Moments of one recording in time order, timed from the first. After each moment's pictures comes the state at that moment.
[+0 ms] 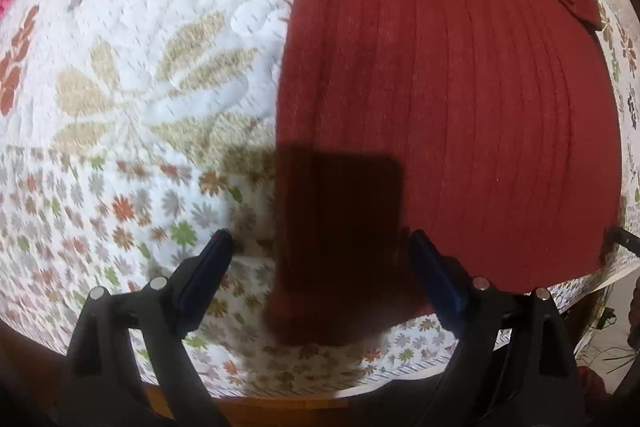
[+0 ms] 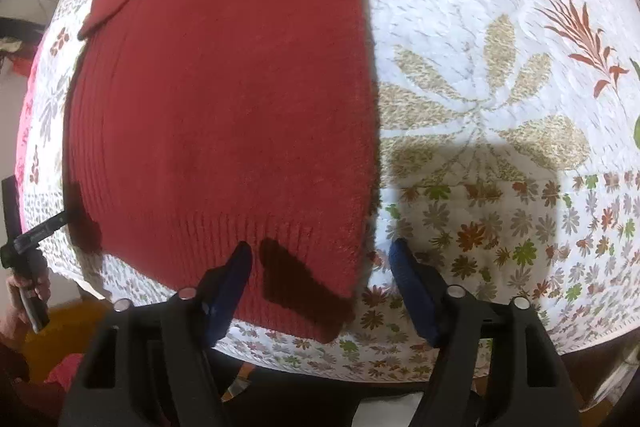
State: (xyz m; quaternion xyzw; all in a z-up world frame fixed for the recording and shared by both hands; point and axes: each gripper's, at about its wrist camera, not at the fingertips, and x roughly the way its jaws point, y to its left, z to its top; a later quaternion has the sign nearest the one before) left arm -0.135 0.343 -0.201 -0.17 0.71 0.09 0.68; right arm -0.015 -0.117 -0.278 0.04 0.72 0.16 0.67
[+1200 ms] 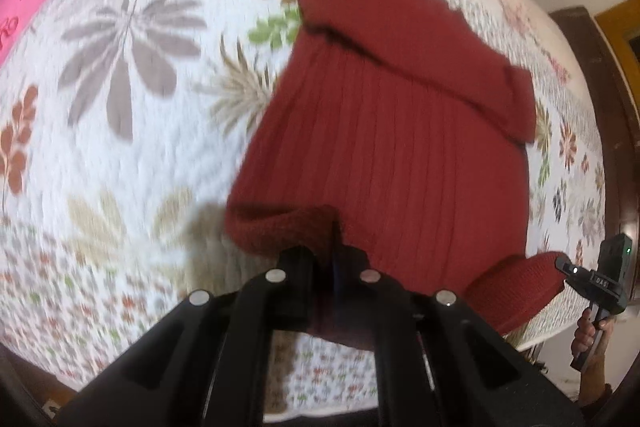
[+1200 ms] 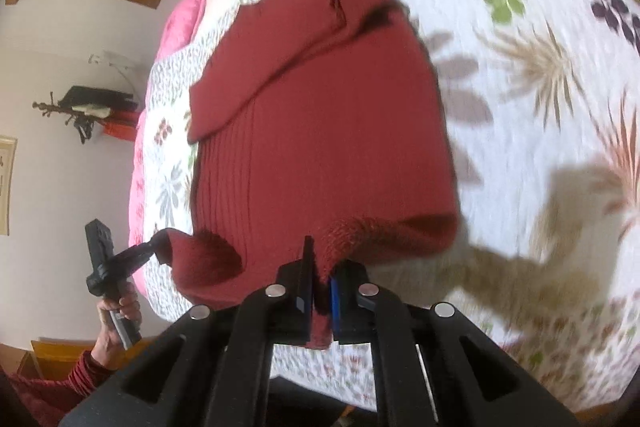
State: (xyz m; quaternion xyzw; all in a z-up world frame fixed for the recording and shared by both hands) left arm -0.075 0.380 -0.119 -0.30 0.59 0.08 0.75; right arm 0.090 -0.130 -0.207 0.23 0.64 0.27 0.68
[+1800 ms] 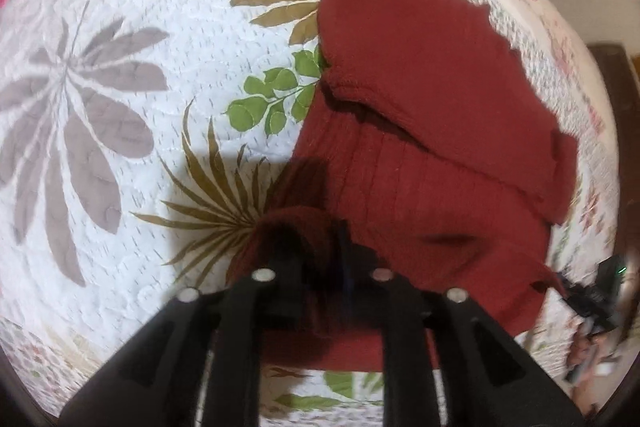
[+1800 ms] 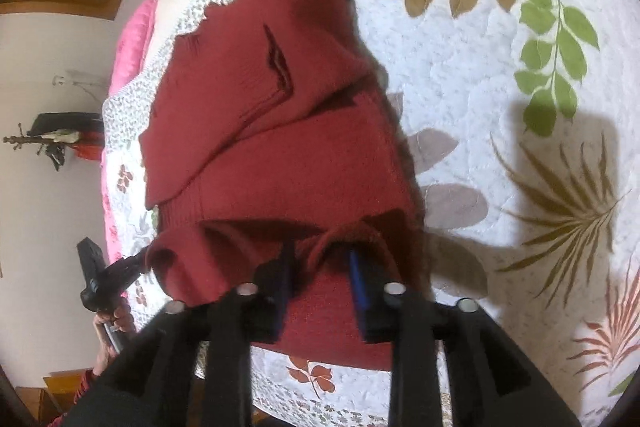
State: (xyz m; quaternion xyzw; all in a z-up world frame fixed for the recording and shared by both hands) left arm 0.025 0.416 -0.166 -0.35 0.61 0.11 0.70; right arm 0.210 -0.117 -0.255 0.22 0.68 0.22 0.67
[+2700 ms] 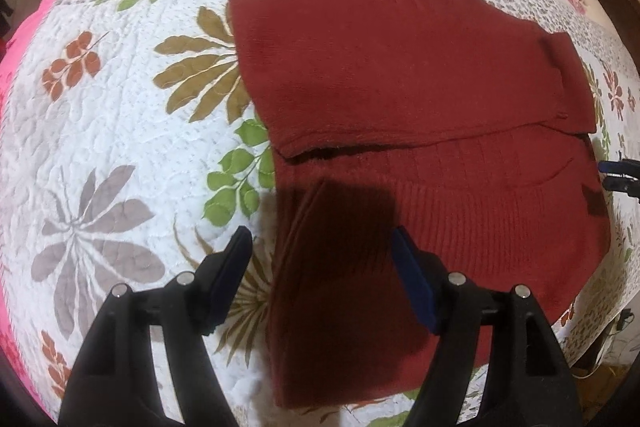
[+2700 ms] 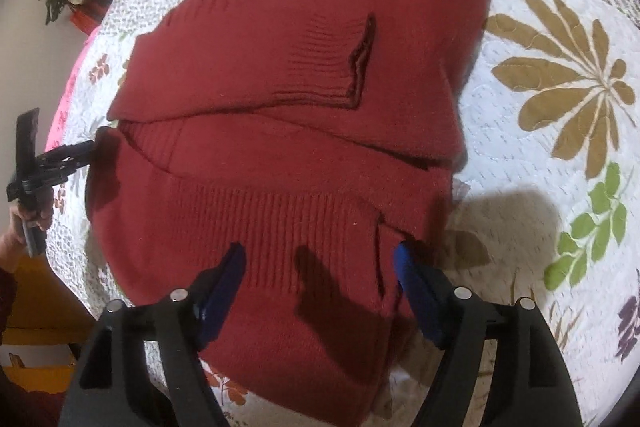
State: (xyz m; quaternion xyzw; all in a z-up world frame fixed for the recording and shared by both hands) left arm 0.075 0.376 -0.167 -0.09 0.62 0.04 0.78; right arm 0.221 -0.049 -0.256 -0.03 0.65 0.30 0.69
